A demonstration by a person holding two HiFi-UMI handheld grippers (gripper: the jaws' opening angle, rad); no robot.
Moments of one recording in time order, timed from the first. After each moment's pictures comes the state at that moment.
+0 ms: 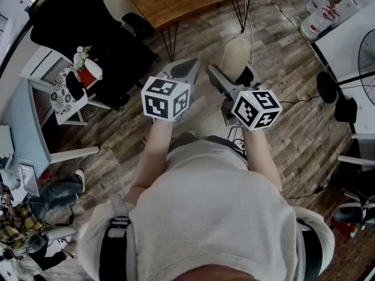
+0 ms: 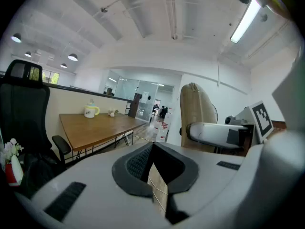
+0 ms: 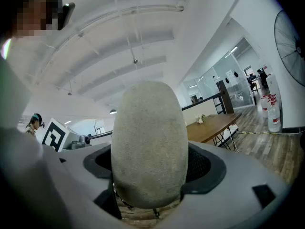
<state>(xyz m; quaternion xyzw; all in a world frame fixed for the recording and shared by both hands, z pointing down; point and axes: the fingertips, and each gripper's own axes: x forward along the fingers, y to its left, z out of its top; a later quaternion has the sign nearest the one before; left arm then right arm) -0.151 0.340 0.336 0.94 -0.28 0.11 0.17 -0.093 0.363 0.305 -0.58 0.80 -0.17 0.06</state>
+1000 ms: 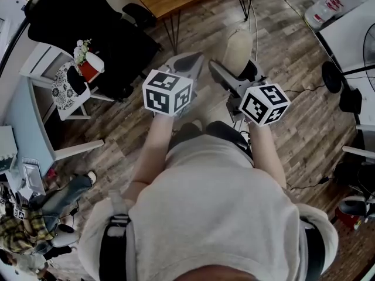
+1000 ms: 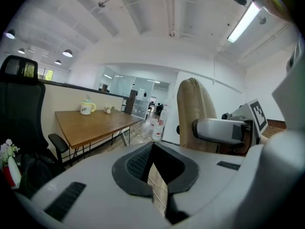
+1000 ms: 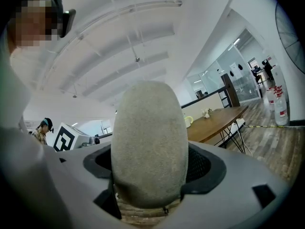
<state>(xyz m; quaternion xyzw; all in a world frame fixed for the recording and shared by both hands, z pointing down) -0.161 0.336 0.349 0.95 -0.25 0.12 0.17 -0.117 0.361 0.313 -0.54 0.82 -0.18 0.06</state>
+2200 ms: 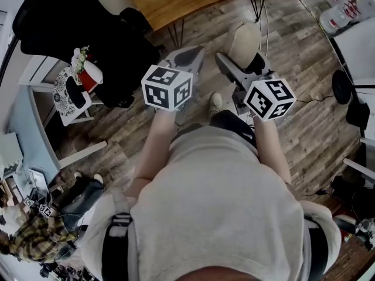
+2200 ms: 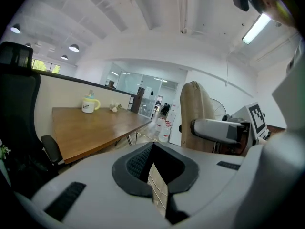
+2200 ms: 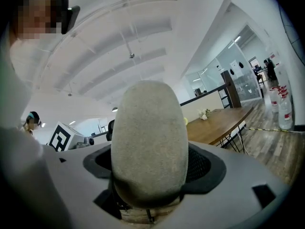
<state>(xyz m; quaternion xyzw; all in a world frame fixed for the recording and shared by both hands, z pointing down) -0.096 0.183 0.371 0.93 -0.27 0.13 0.20 -0.032 0.203 0.333 -0.55 0.81 -0.19 0.05</state>
